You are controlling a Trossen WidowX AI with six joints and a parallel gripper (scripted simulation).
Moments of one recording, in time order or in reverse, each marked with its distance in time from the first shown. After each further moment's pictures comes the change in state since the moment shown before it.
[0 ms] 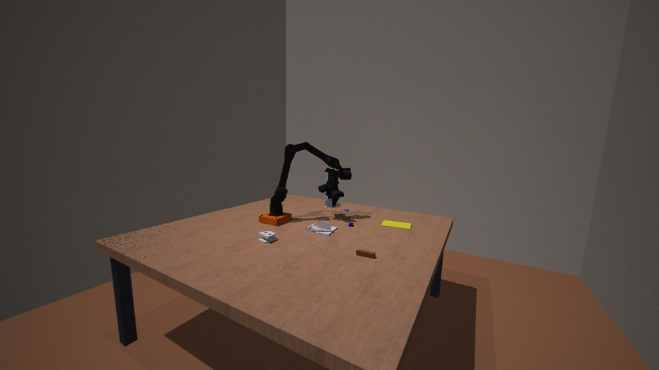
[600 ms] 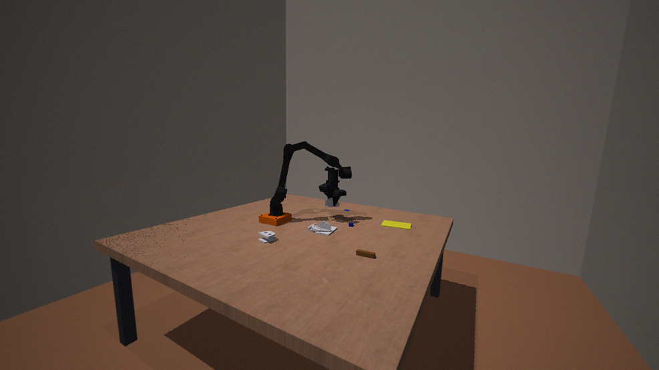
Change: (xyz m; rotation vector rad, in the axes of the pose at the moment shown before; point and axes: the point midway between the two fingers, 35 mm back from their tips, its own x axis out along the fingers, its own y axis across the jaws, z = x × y) arm -0.010 0.023 0.009 -0.201 0.008 0.005
